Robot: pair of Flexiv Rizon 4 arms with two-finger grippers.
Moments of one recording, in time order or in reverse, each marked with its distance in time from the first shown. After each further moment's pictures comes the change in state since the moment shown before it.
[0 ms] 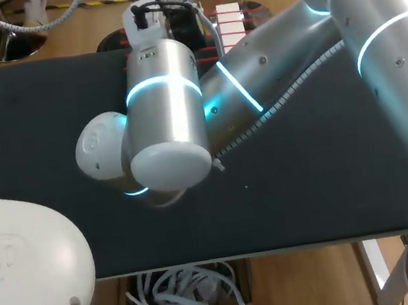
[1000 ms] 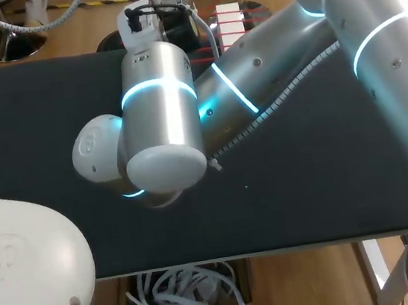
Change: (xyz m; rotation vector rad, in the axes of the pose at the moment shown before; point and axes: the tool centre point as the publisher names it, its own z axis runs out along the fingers) left arm 0.000 0.000 0.000 0.000 0.000 0.000; right arm -0.001 0.011 0.000 -0.009 -0.009 -0.013
